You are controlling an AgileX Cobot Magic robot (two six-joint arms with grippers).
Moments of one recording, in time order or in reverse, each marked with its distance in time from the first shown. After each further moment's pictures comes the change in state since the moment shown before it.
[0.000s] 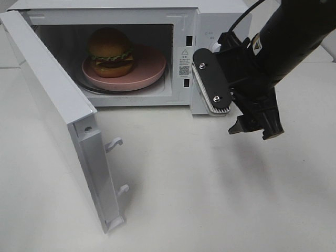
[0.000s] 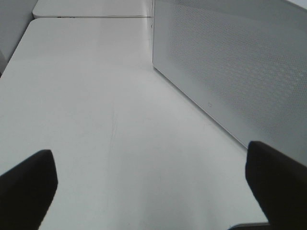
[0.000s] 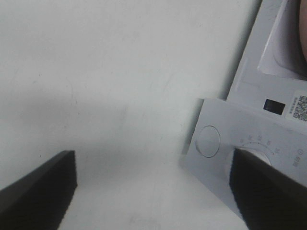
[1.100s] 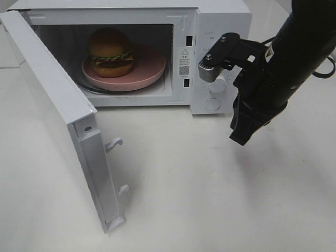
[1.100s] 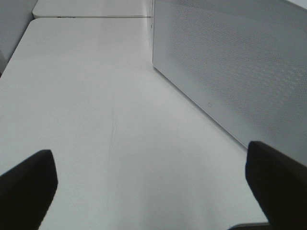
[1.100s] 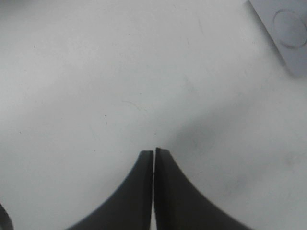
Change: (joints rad) left arm 0.000 0.000 0.000 0.000 0.000 0.000; right arm -0.056 0.000 0.018 0.130 0.135 0.722
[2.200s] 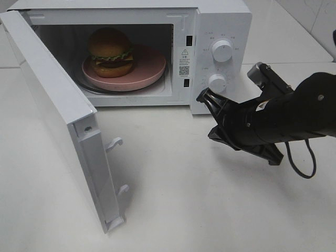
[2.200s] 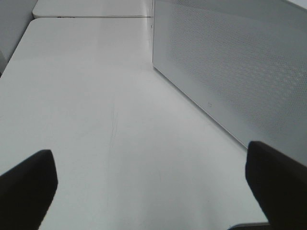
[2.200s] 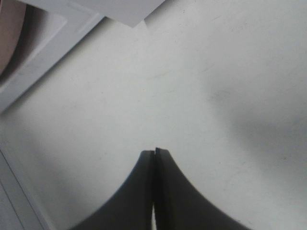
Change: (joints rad) left arm 0.000 0.000 0.000 0.000 0.000 0.000; right arm 0.042 0.057 0.396 0.568 -0.902 1.025
